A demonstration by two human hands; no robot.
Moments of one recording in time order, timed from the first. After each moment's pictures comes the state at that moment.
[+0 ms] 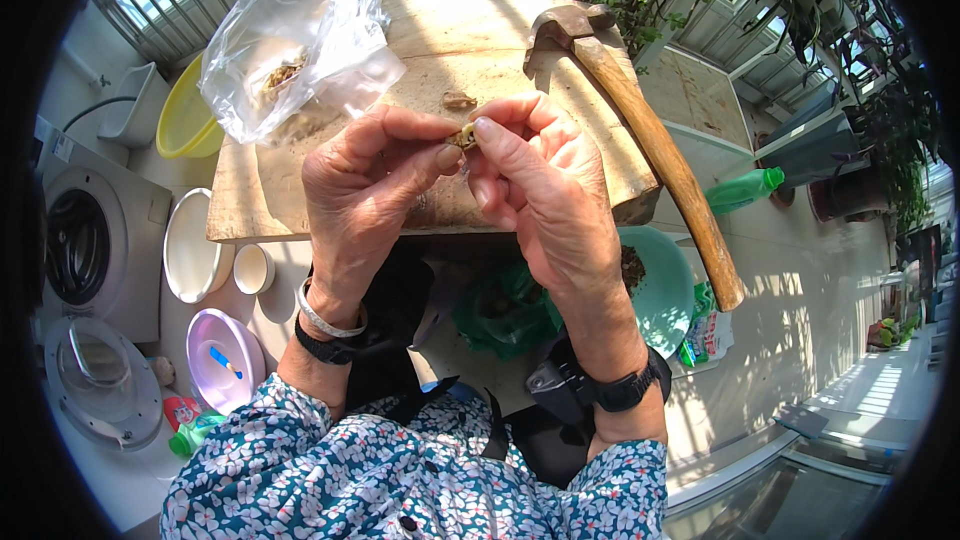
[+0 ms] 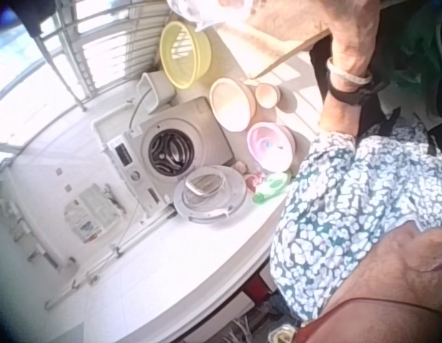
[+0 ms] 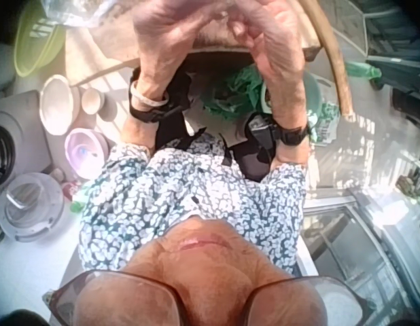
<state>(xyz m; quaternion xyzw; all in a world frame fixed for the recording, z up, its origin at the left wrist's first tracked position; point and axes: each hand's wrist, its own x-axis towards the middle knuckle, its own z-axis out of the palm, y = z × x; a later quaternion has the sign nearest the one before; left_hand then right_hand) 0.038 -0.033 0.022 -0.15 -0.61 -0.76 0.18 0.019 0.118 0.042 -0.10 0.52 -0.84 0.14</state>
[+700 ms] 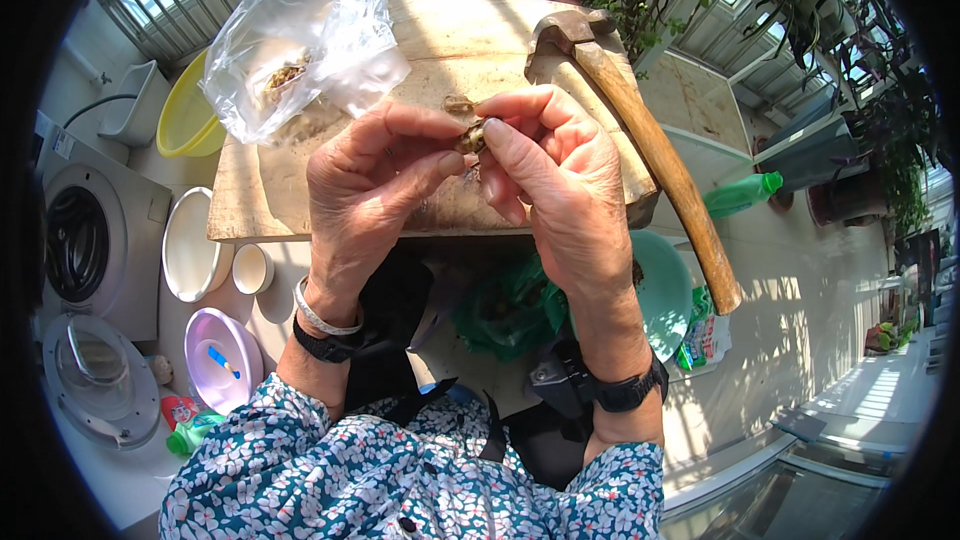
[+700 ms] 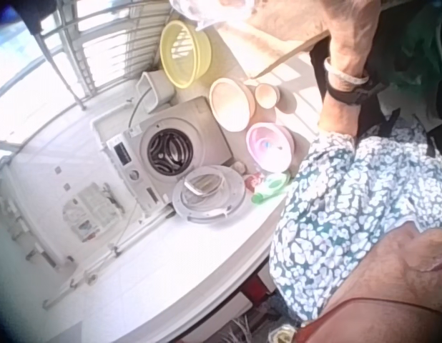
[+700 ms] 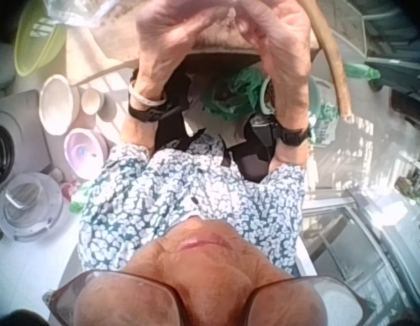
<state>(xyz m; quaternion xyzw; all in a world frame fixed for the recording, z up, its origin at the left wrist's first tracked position) 0.037 -0.034 0.020 -0.16 -0.58 -0.78 0.15 0.017 0.122 0.046 -0.15 0.55 -0.81 0.09</state>
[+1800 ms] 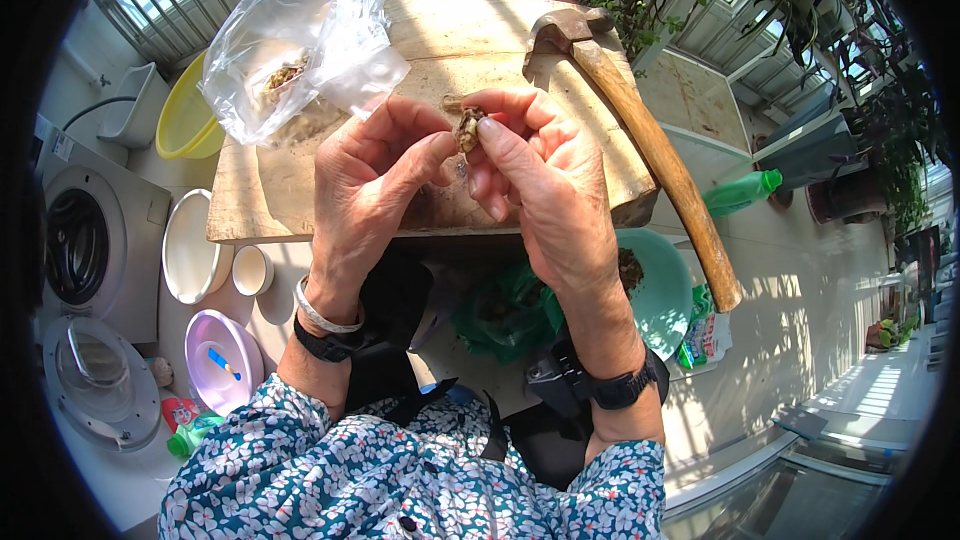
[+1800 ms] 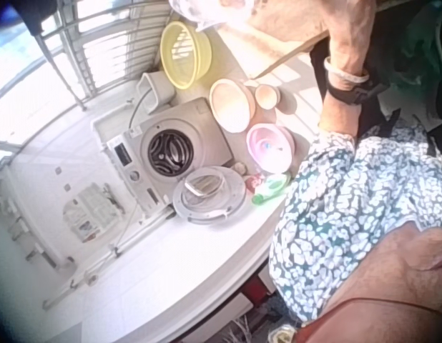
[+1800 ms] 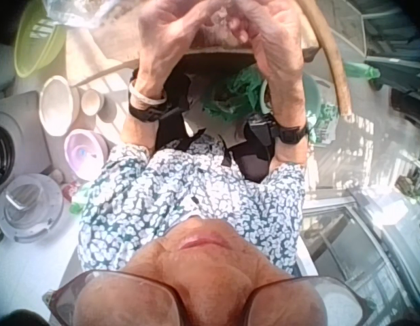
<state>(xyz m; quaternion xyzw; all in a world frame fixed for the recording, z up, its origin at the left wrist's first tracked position) 0.036 -0.038 0.025 -0.12 -0.63 -0.76 0.11 0.016 0.117 0.042 -0.14 0.56 -0.81 0.11</state>
